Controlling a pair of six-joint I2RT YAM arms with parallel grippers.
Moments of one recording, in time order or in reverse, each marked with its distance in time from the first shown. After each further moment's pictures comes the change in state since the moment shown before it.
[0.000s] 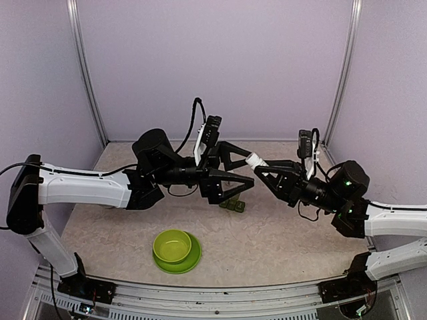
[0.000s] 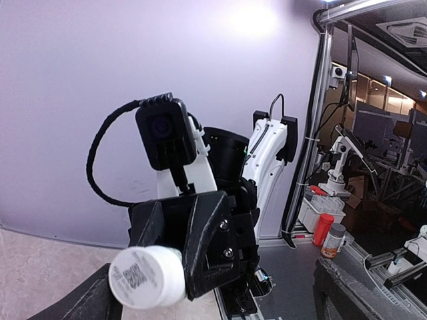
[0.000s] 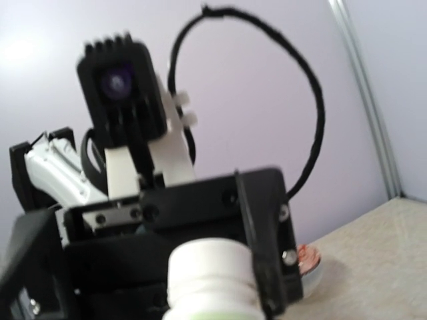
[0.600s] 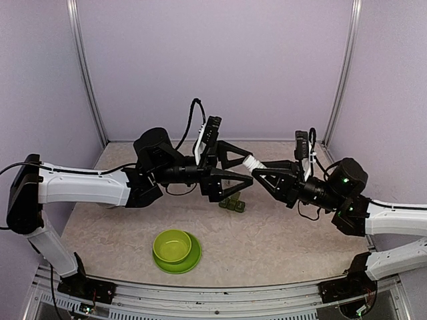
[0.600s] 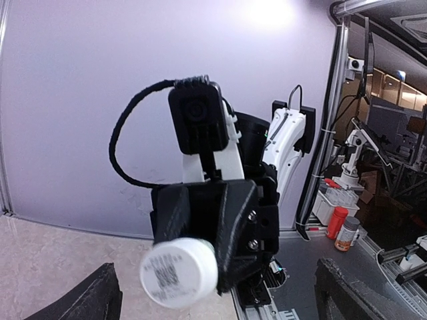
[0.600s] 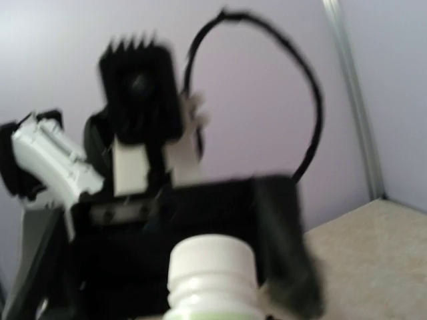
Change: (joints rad) left arm 0.020 -0.002 0.000 -0.064 -0.027 0.047; right arm -0.002 -0.026 0.023 -0.085 -0.004 -0.094
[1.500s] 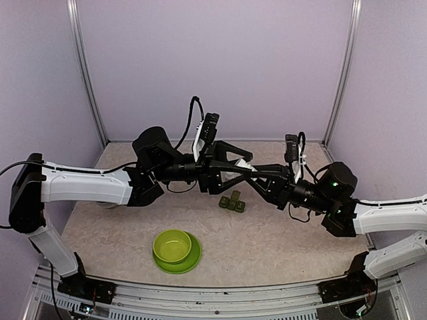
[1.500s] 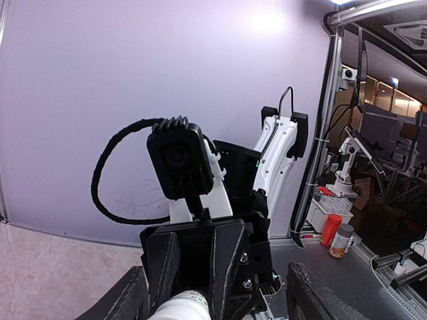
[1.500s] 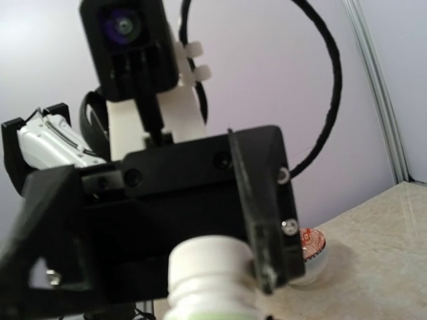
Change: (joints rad) left arm 0.020 0.018 0.006 0.068 0.035 -0.053; right arm 0.016 0.149 -0.008 0.160 -0.016 0.082
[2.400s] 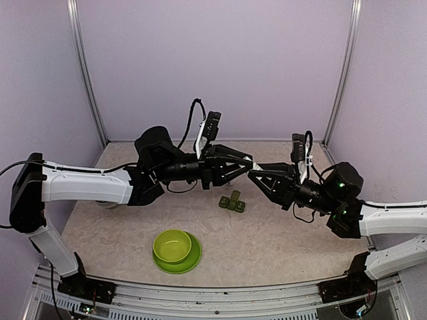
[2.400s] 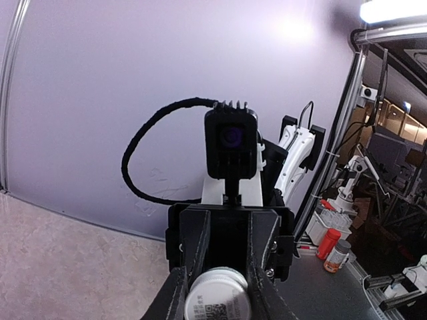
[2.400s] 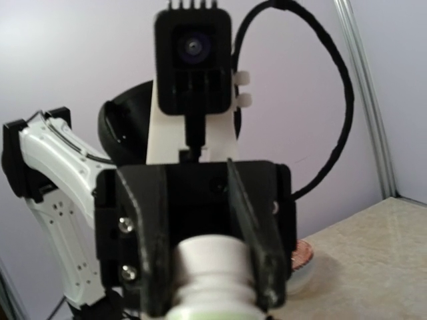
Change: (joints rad) left arm 0.007 0.005 0.009 -0.039 -0.060 -0.091; right arm 0.007 -0.067 -0.014 -0.035 0.029 -0.049
